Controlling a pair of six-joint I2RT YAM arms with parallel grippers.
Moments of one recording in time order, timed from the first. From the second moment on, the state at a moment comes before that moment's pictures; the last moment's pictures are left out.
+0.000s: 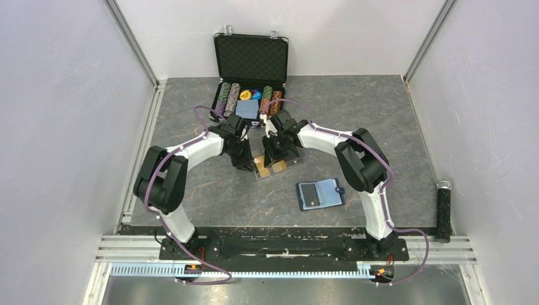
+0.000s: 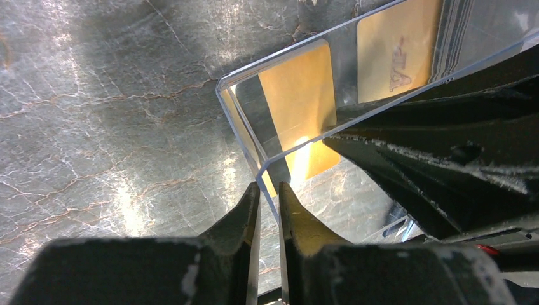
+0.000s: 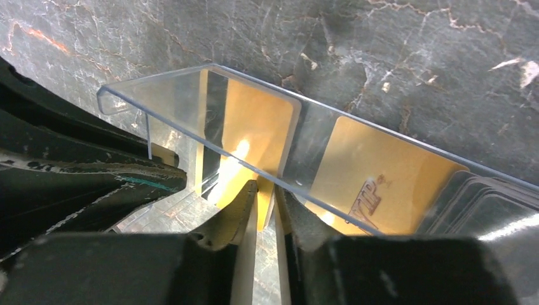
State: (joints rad) left arm -0.44 1.73 1.08 -0.55 0.24 -0.62; right arm 0.68 2.13 1.50 -0.43 -0.43 0.29
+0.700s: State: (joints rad) left arm -0.44 1.72 1.07 -0.54 0.24 -0.62; right arm 0.66 2.13 1.50 -0.44 -0.43 0.35
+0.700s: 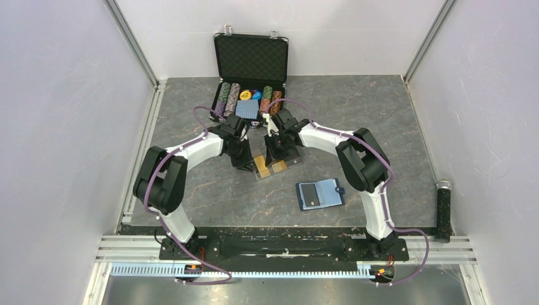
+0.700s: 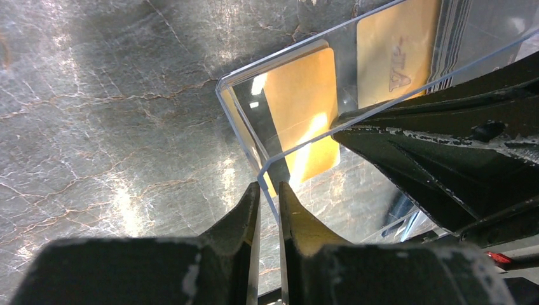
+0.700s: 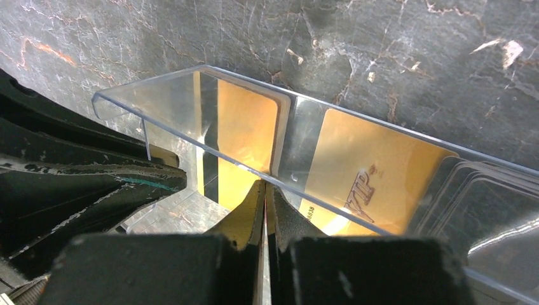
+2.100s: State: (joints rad) left arm -0.44 1.72 1.05 -0.51 0.26 -0.62; right arm 0.69 2.12 1.53 -0.55 -0.38 0.32
